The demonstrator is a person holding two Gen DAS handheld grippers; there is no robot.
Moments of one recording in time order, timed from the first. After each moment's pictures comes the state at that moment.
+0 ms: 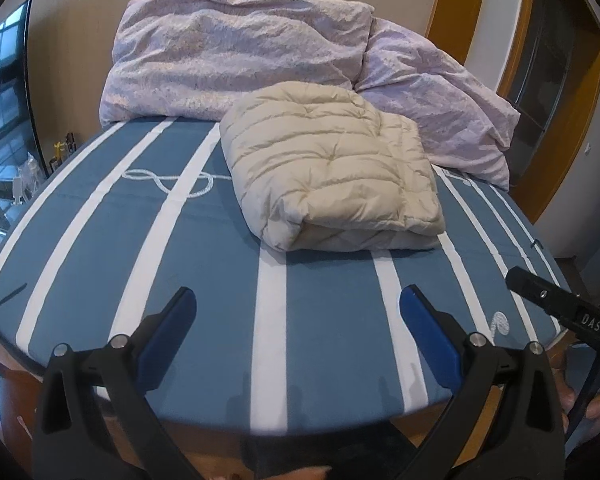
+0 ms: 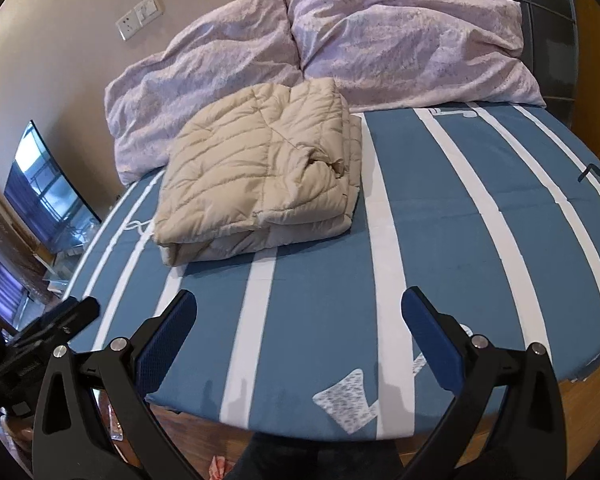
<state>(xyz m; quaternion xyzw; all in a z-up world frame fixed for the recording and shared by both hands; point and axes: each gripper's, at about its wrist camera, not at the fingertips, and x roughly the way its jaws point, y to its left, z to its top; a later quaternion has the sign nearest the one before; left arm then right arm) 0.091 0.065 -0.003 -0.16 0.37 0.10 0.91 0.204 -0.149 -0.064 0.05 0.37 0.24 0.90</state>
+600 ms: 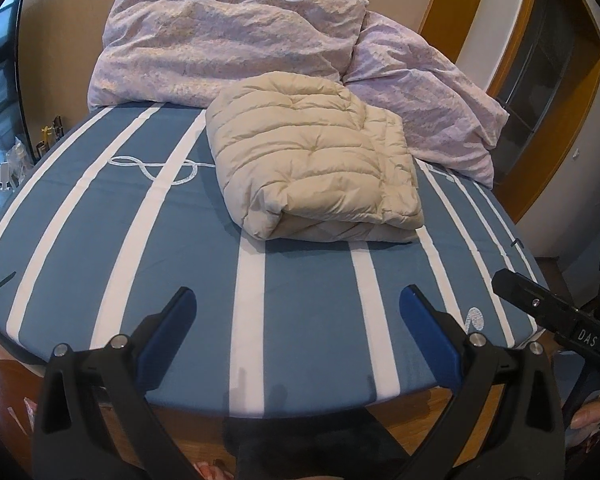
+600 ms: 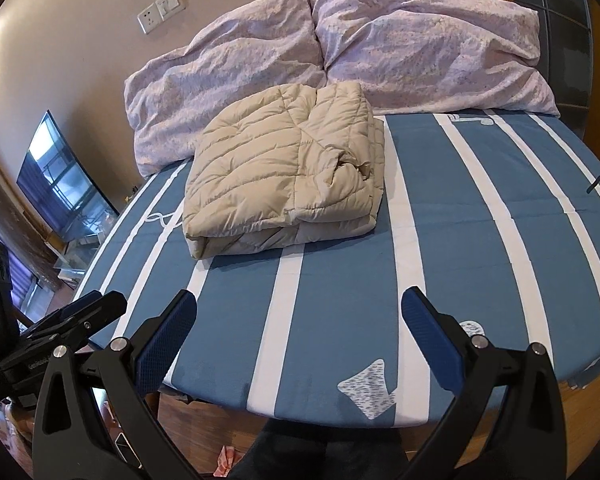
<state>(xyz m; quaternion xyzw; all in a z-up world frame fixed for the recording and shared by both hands) 0.088 0.060 0.006 -0.18 0.38 0.08 0.90 0.191 -0.140 -0.049 0.04 0.37 0.27 0.89</state>
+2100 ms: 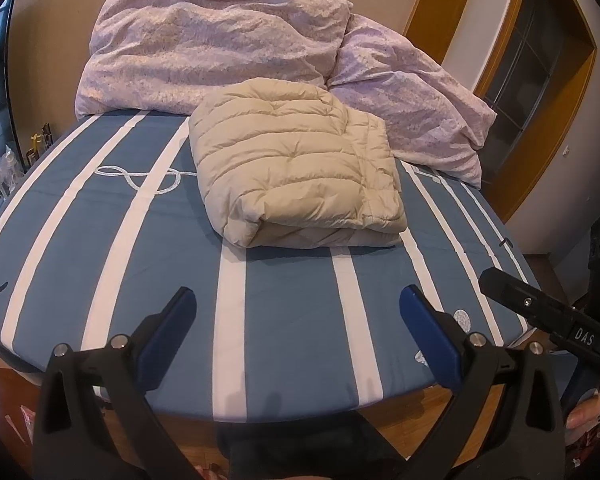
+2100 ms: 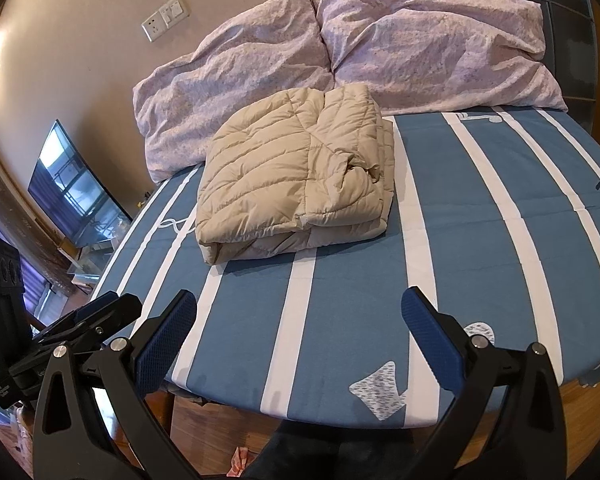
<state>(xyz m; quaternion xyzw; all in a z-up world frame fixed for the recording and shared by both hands) 0.095 0.051 0.015 -0.18 0.37 0.06 0.91 0.190 -0.138 -0.046 0.06 0.37 0.28 0.88</state>
